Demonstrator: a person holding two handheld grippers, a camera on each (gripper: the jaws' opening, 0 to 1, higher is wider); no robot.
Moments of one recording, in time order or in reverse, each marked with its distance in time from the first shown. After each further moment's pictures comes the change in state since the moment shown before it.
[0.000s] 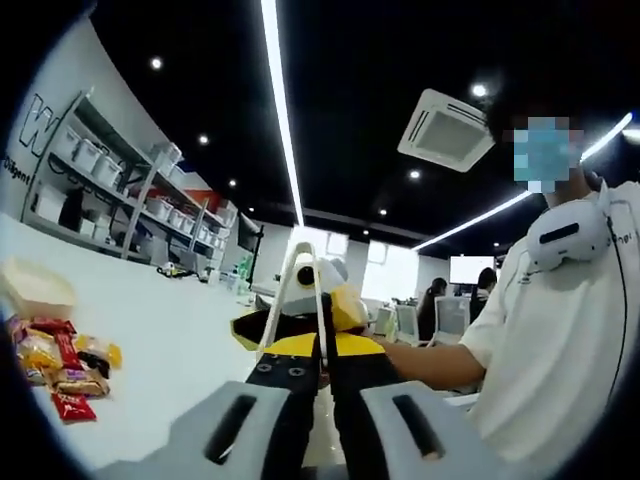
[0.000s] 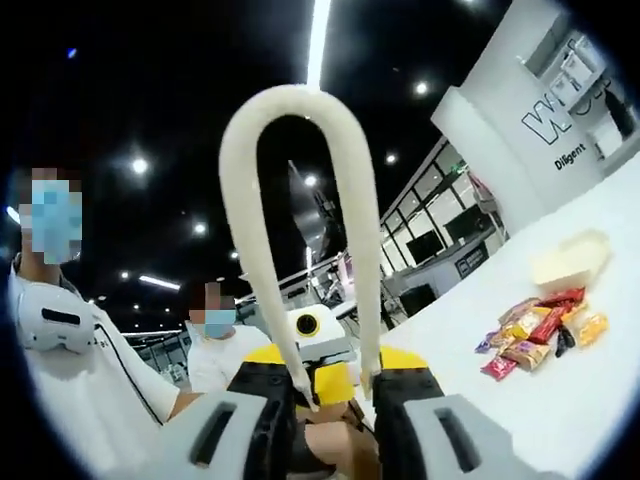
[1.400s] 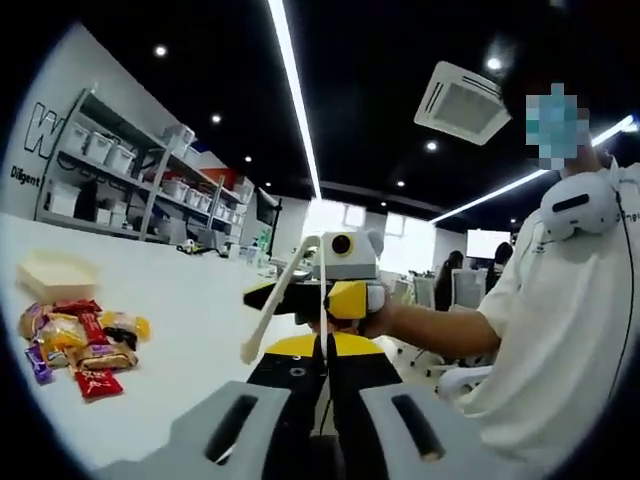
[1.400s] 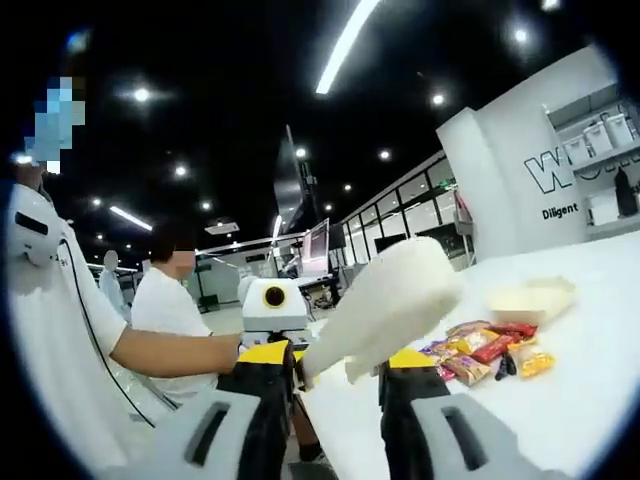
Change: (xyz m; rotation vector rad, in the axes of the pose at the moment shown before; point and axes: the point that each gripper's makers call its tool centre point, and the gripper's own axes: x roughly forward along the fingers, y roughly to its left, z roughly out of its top) left arm -0.022 0.020 -0.030 -0.010 0.125 0.060; right arm -0.014 -0.029 -0.019 -0.281 0.094 -0.139
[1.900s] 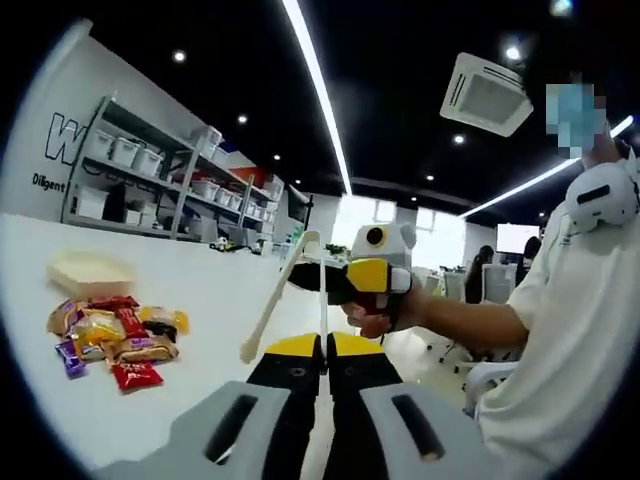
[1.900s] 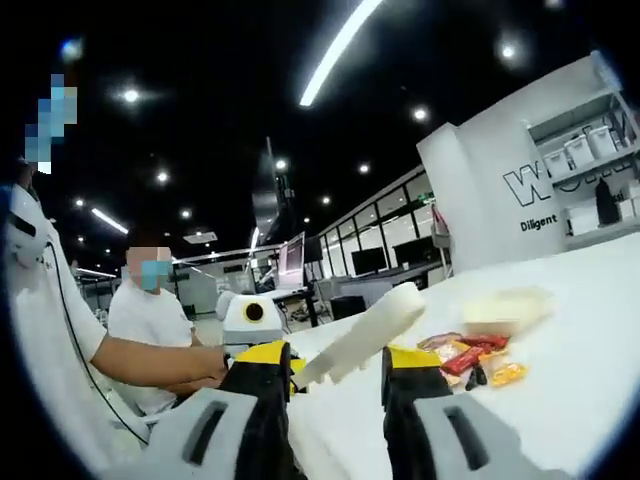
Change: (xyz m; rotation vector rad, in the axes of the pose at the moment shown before) left arm -0.014 0.028 -0.005 0.031 0.026 0.146; right arm -0.007 -0.024 0.009 -0.011 -0.053 -0.110
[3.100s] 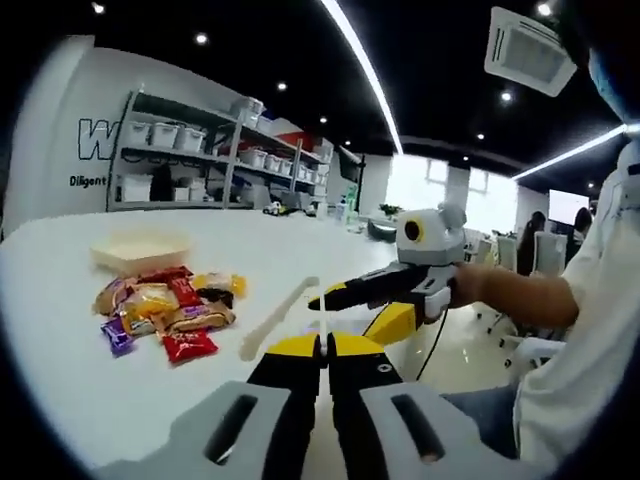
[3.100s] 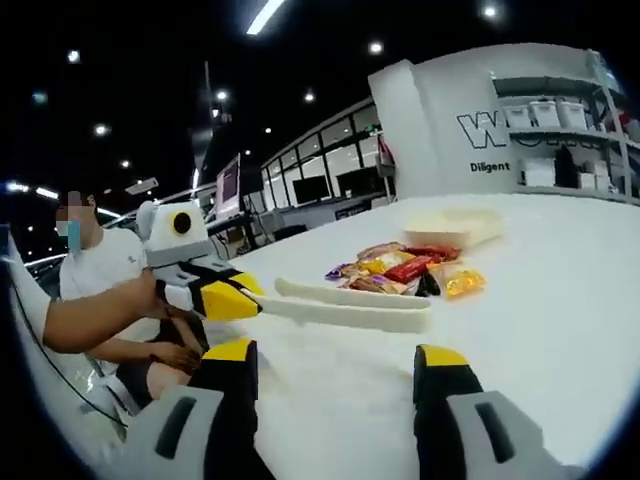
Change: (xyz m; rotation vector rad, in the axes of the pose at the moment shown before) left arm -0.008 0.044 -0.025 0.011 0.150 0.250; right arm -0.005 -0.054 -0.079 0.052 0.270 -0.258
